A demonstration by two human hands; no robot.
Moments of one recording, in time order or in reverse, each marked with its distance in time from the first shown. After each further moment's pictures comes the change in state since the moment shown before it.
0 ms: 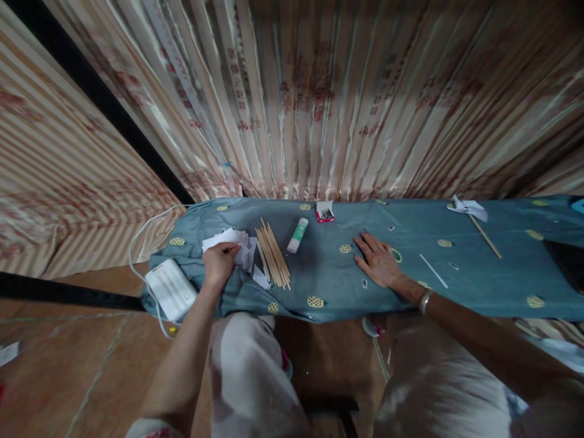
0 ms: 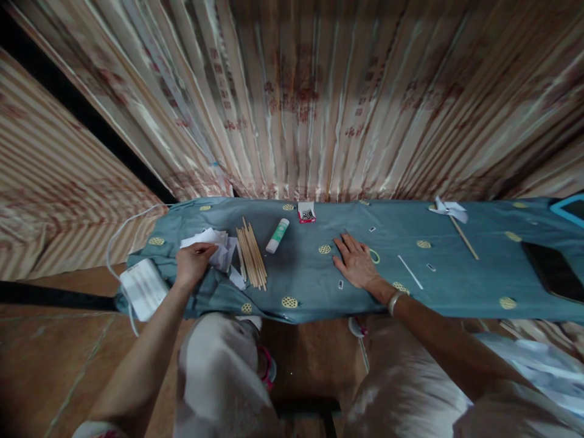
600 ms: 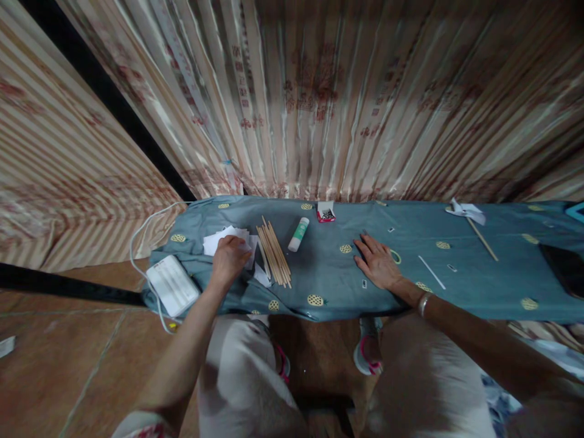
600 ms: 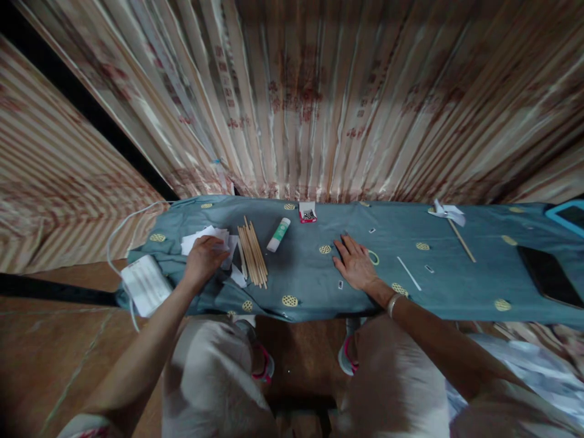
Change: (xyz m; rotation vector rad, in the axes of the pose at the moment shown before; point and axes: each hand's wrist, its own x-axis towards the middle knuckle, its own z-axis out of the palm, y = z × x) left_hand -0.009 0.009 0.004 0.499 -0.143 0.392; right_hand -0.004 -0.002 0.001 0.002 0.030 -0.003
